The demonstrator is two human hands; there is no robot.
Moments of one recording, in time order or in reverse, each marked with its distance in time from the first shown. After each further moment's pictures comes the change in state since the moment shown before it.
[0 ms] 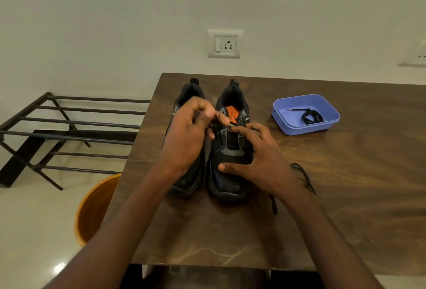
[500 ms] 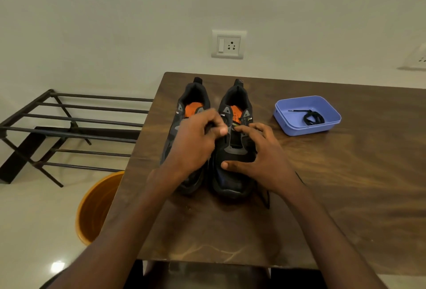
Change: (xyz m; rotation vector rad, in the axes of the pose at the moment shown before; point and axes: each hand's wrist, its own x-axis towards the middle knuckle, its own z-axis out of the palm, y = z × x) left_hand -0.001 -0.011 -0.003 0.438 -0.089 0.053; right_hand 0.001 -0.002 -0.003 0.040 -0.024 0.022
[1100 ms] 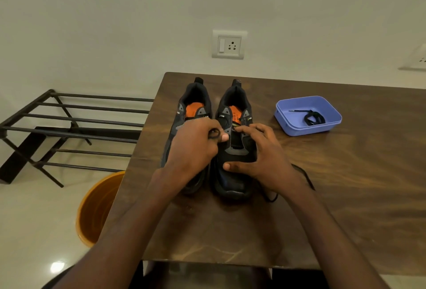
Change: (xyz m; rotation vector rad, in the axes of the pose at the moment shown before) left_hand 0.001 -0.016 0.005 0.280 -0.004 -0.018; right_hand 0.001 -0.001 0.000 0.041 -0.015 0.006
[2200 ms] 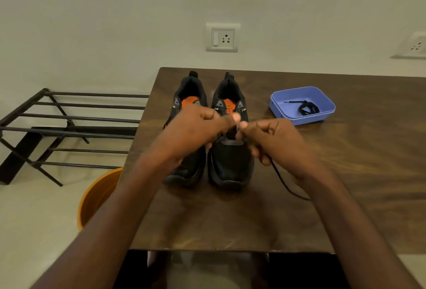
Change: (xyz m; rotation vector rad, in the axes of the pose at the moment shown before) left_hand -0.009 0.043 -0.040 -0.396 -0.267 -0.263; right_hand -0.028 -0.058 -0.053 0.460 -0.084 0.205
